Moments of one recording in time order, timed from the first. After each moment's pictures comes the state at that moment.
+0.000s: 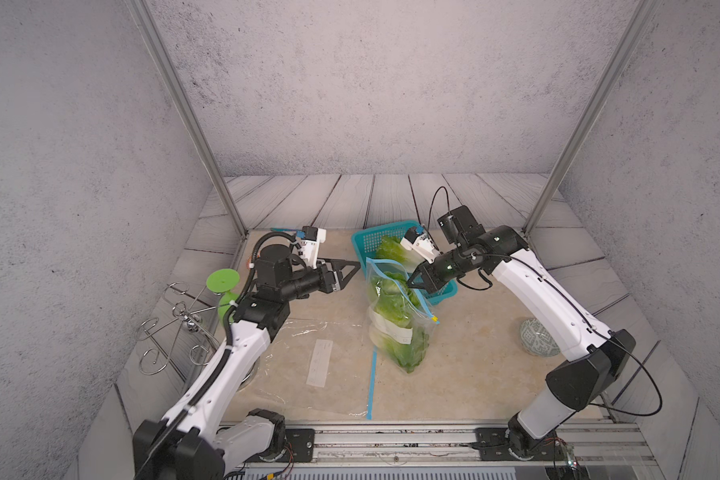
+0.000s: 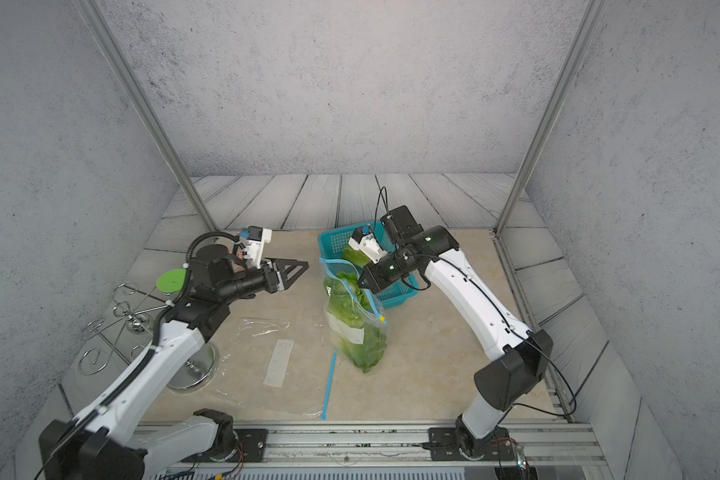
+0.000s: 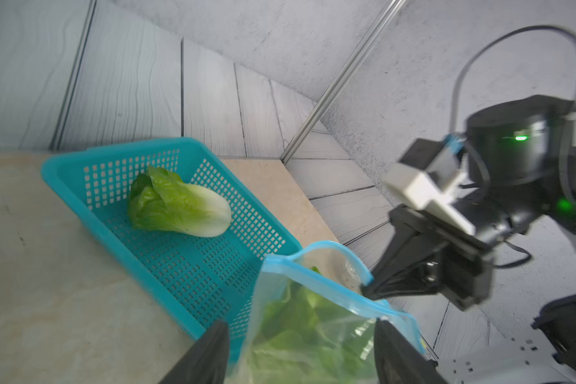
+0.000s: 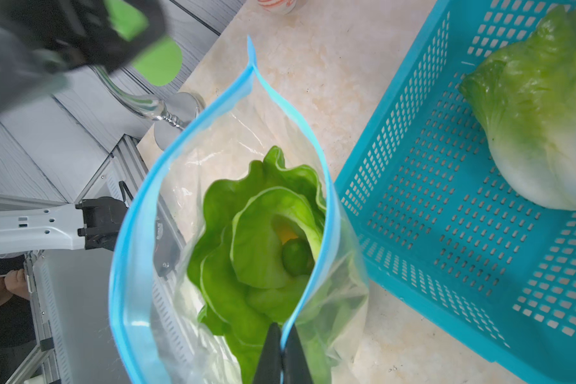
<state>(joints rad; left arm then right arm) -0.28 1.20 0.94 -0.01 0.72 -0.51 0.55 1.64 1.80 -1.18 -0.54 -0.11</state>
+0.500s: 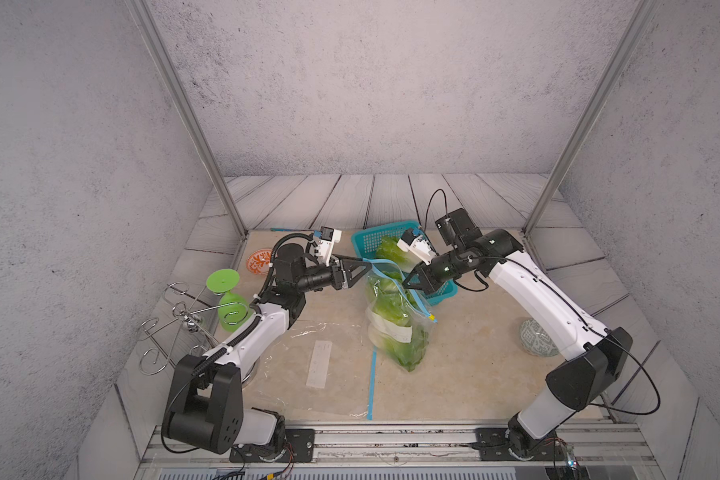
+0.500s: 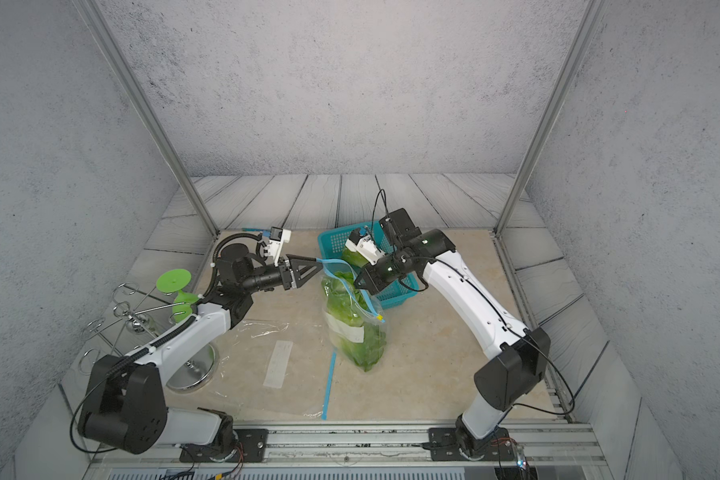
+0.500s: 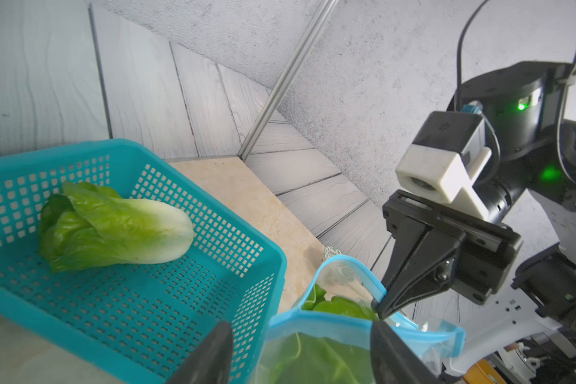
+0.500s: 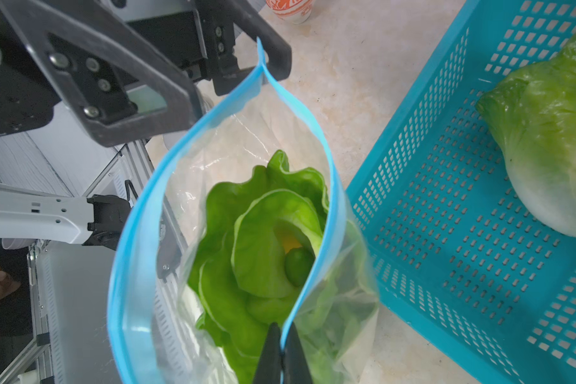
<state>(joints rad) -0.28 1.40 0.91 0.40 0.94 -0.53 0.55 1.64 1.76 -1.12 -0.58 -0.13</state>
